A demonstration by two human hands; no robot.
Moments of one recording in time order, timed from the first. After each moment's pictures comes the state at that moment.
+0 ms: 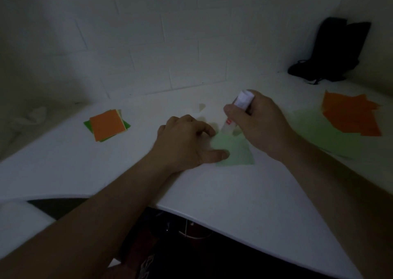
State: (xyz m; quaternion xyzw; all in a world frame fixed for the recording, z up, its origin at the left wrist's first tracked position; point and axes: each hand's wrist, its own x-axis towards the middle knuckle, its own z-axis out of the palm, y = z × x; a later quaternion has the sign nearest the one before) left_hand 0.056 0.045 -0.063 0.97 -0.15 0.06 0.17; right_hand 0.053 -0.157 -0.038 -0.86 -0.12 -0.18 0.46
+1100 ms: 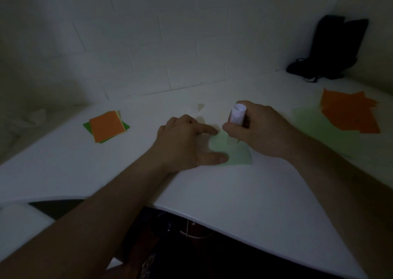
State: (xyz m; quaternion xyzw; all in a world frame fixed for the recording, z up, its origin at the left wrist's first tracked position) left_hand 0.054 0.048 -0.059 0.97 -0.17 0.02 0.15; right_hand 0.049 -0.174 -0.041 -0.92 -0.17 -0.11 0.34
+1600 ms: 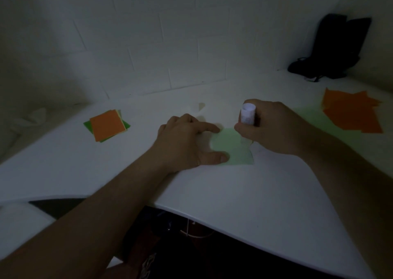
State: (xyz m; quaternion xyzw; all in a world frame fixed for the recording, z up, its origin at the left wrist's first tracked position) left_hand 0.056 0.051 -0.063 0.97 -0.18 0.03 0.17; right_hand 0.048 -0.192 -0.034 -0.93 -0.20 -0.12 0.29
